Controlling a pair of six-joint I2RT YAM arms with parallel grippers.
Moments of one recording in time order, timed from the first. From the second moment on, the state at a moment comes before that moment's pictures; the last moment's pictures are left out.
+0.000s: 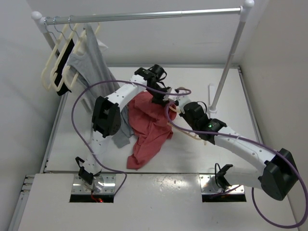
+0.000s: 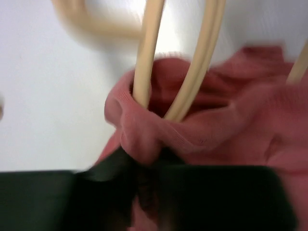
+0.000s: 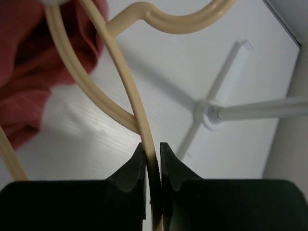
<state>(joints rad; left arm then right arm) -0.58 2.27 2.16 -1.08 0.66 1.30 0.67 1.19 0.74 -0.22 0.49 -0.23</state>
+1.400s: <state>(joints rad) -0.54 1.73 1.50 -0.37 0.17 0.97 0.64 1.08 1.04 -0.36 0.22 0.57</state>
